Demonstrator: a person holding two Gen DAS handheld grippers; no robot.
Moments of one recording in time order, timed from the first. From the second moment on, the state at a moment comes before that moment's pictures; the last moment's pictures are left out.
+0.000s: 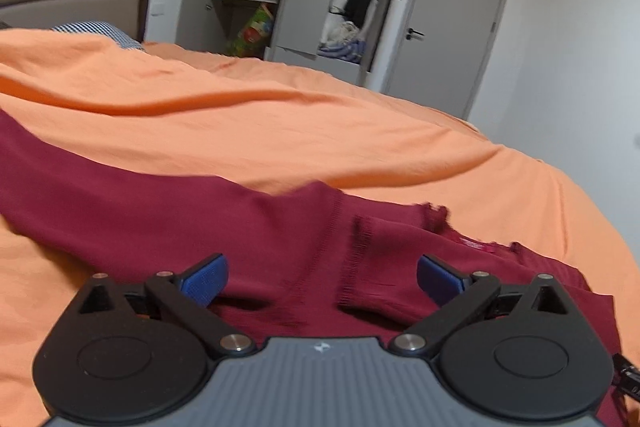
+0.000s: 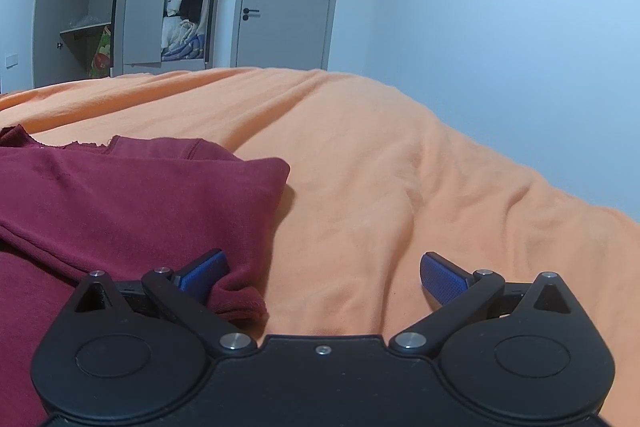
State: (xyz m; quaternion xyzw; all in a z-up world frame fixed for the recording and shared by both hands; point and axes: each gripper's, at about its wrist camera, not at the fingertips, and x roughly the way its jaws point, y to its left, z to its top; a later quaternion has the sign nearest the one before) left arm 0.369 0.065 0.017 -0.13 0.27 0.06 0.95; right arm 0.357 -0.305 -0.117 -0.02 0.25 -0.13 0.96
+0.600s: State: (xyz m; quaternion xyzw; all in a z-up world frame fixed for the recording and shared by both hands) left arm 0.318 0.285 0.041 -0.05 0.21 0.34 0.91; right arm 0.305 -0.274 -0.074 -0.01 0.17 -0.02 0.98
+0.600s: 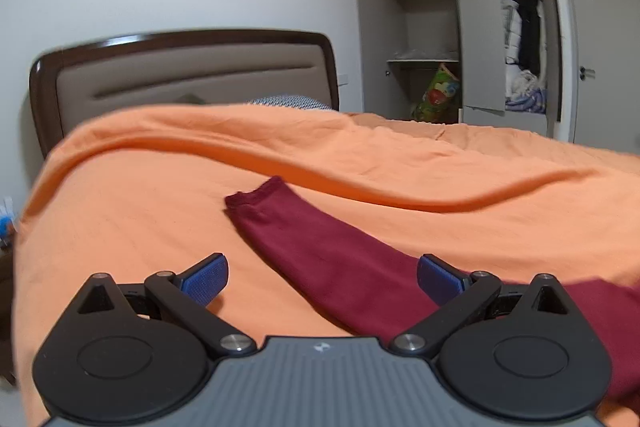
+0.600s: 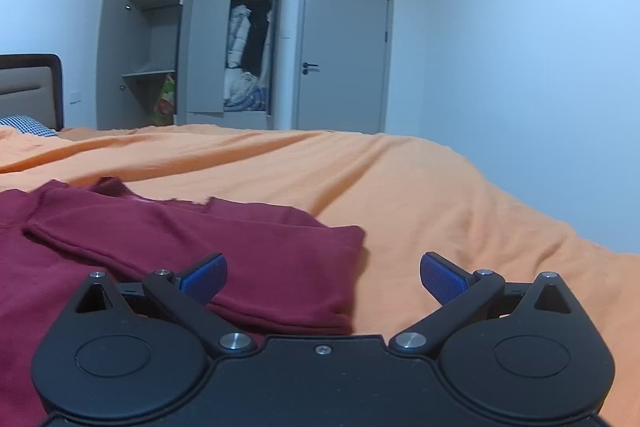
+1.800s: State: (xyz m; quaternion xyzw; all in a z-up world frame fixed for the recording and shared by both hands) left arm 0.385 0.114 0.144 -0.03 0.05 0.10 0.99; right arm 0.288 -0.278 -0.076 0.00 0.16 -0.01 0.99
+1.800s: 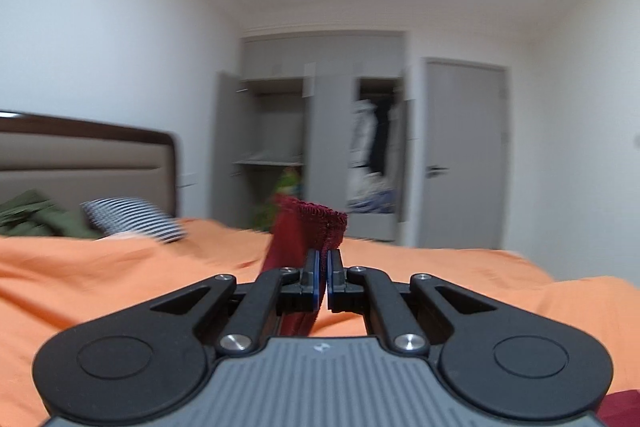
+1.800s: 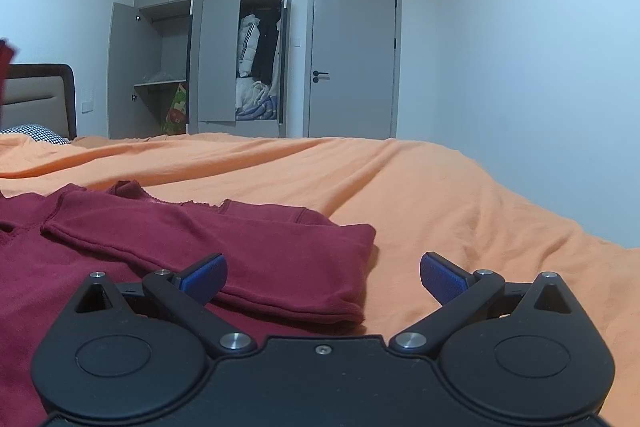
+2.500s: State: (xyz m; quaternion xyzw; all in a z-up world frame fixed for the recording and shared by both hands) left arm 0.402 -0.092 -0.004 -0.01 0.15 -0.10 0.98; right arm 0.264 -0.327 -0.080 0.02 0.16 -0.04 0.99
